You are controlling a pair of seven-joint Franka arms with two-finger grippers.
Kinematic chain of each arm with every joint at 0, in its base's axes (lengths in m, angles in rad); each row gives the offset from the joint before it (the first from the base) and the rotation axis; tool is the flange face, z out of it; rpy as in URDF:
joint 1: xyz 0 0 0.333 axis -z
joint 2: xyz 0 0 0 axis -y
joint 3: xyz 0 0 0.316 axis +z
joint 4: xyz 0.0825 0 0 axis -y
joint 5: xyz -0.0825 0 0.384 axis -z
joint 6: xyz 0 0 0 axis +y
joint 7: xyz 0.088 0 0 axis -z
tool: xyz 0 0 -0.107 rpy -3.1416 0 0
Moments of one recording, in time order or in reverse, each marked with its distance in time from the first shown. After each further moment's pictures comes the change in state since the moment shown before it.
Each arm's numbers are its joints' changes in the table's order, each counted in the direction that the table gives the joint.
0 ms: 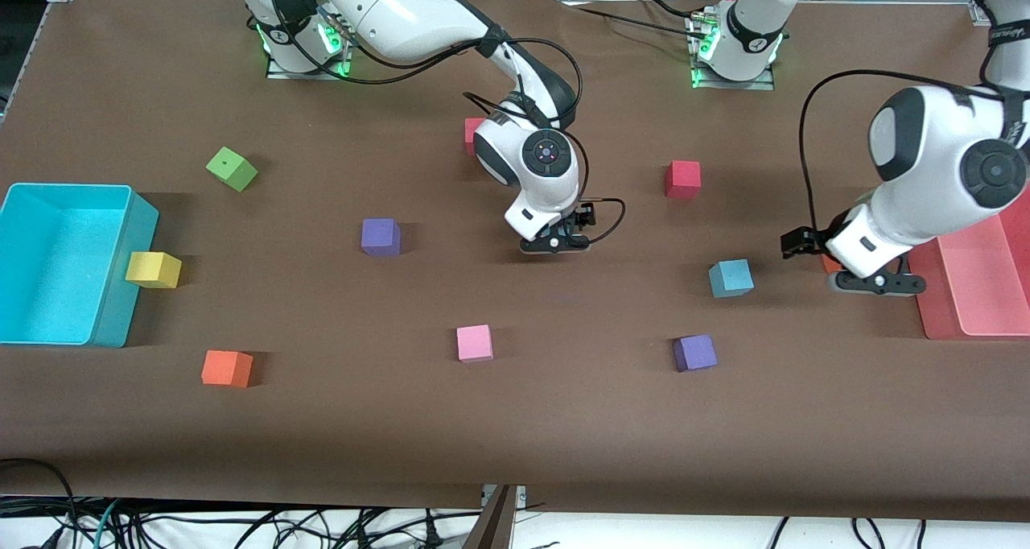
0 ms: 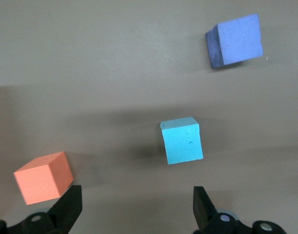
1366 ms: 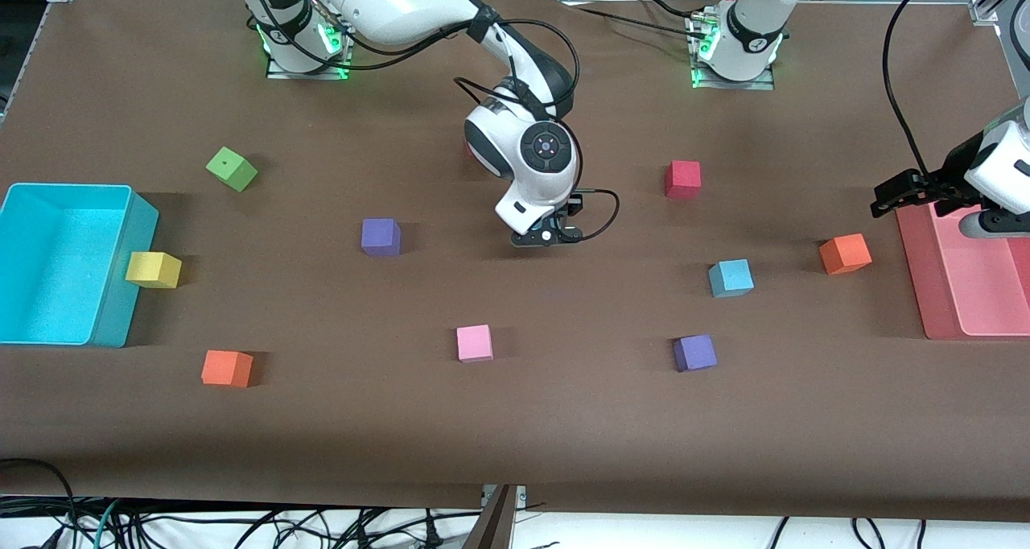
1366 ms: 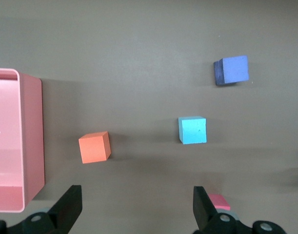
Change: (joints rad) left arm -0.076 0.196 0.035 0.146 0.000 0.251 -0.006; right arm 0.001 0.050 -0.002 -0.015 0.002 0.131 -0.032
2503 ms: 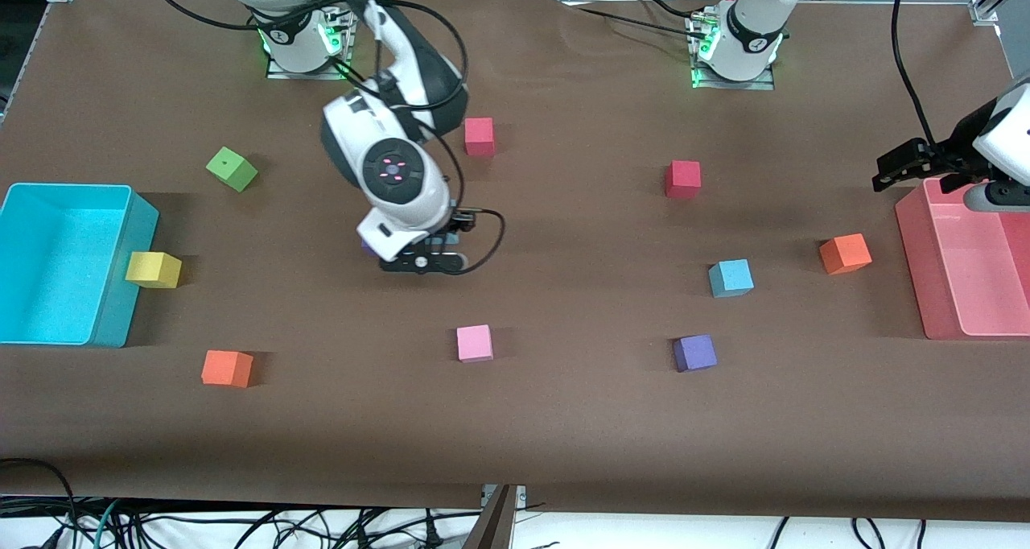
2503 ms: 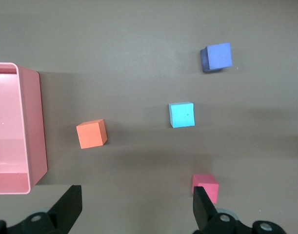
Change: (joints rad) left arm 0.001 0.014 -0.025 0.090 0.000 0.150 0.000; right arm 0.224 0.259 -0.005 -0.134 0.008 0.234 -0.130
